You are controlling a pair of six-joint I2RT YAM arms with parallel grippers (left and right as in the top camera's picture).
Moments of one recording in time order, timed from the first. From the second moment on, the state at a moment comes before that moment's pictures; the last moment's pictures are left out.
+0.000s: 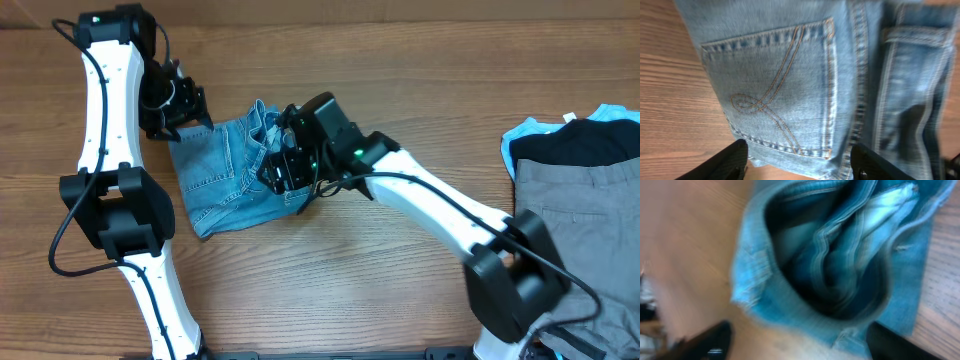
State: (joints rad) left arm 0.12 2.29 2.31 -1.68 0.24 -0.15; right arm 0.68 1.89 1.42 -0.44 -0.41 0.36
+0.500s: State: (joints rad) left arm 0.12 2.29 1.96 -1.50 0.24 -0.05; right arm 0.66 2.03 1.42 -0.45 -0.38 0.44
